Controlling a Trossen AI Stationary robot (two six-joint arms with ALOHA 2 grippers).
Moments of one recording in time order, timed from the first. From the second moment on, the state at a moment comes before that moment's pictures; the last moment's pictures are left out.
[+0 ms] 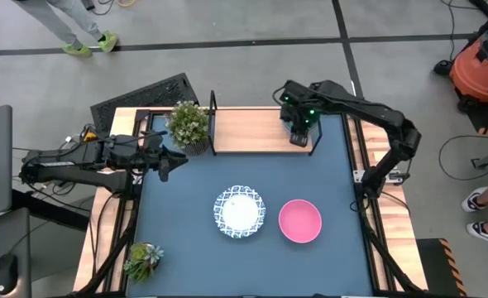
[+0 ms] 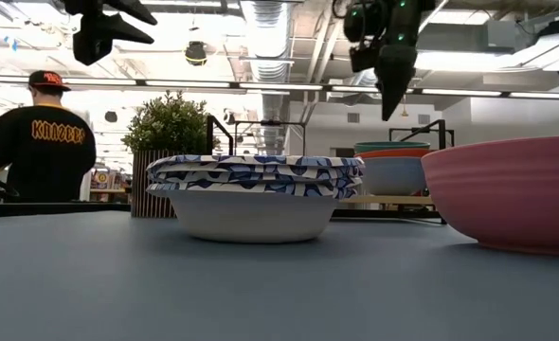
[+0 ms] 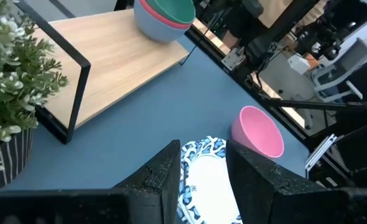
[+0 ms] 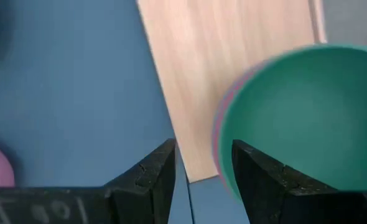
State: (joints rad) left arm 0.02 0.62 0.76 -0.50 -0.21 -0.72; right arm -0.54 1.63 1.59 -1.26 0.02 -0.27
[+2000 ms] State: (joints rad) left arm 0.02 0.62 0.76 -0.56 -0.19 -0.71; right arm -0.50 1.69 1.69 -1.19 0.05 -0.21
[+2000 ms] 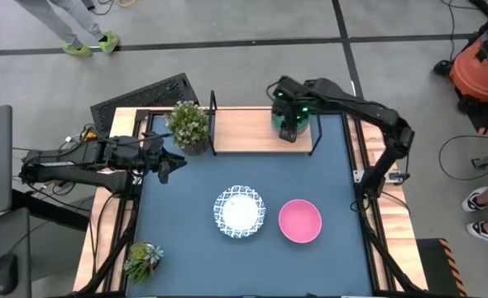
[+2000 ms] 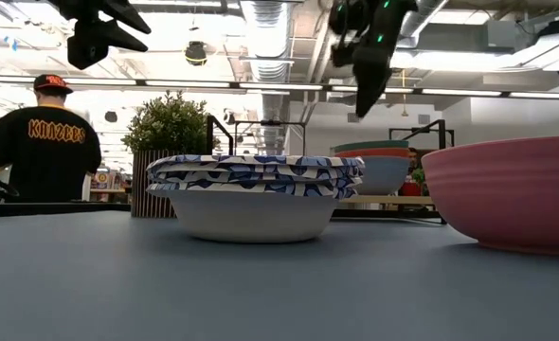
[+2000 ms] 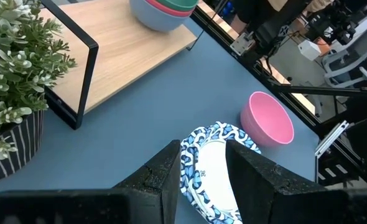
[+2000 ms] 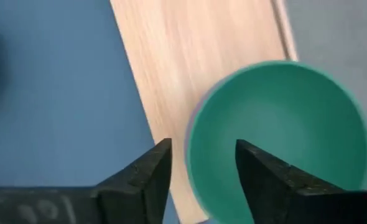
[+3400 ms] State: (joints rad) left arm 0.02 0.62 0.76 -0.57 -0.20 -0.73; right arm 0.22 1.37 0.83 -0.83 -0.06 0.68
